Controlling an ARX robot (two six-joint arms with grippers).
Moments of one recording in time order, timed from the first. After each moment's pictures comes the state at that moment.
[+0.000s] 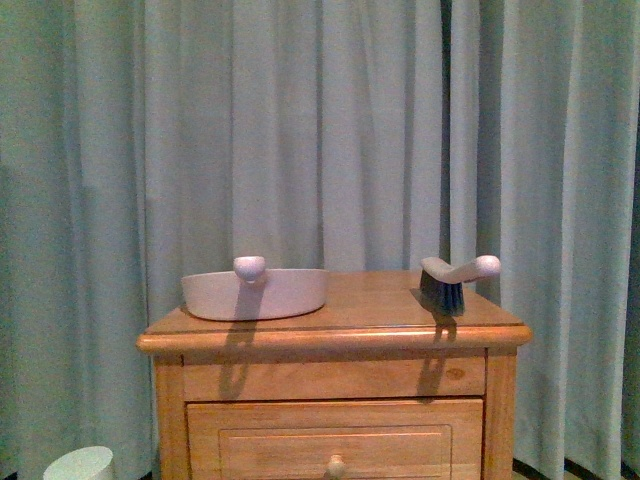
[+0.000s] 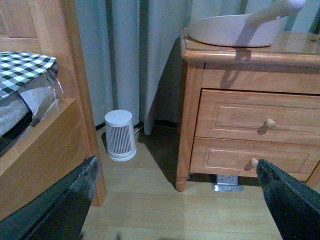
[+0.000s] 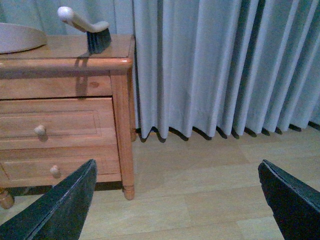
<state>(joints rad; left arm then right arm) 0.00 0.00 0.01 -0.01 0.00 0.00 0.00 0.00 0.02 0.00 0.00 0.00</state>
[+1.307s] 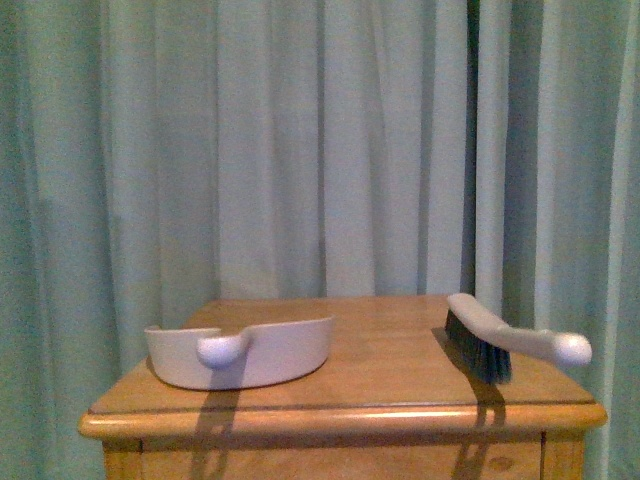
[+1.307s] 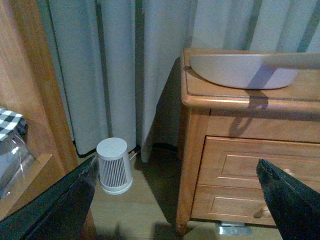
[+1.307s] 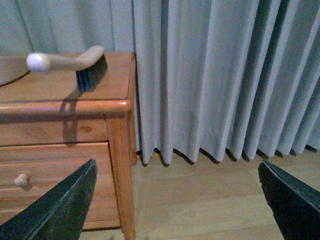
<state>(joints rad) 0.00 0.00 0.01 -0.01 0.00 0.00 0.00 0.00 0.02 0.00 0.00 0.00</state>
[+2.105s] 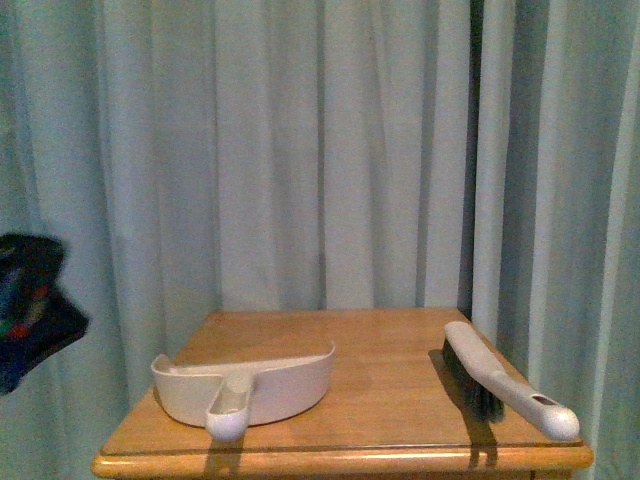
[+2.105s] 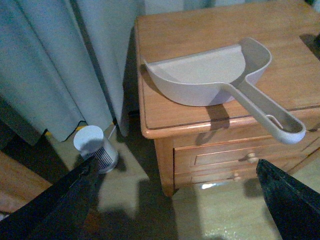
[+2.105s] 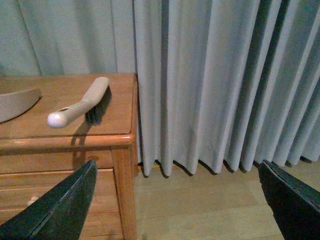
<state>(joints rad) -0.24 1.20 0.92 -0.19 -0.05 0.09 0.00 0.00 0.02 0.00 0.00 0.00</state>
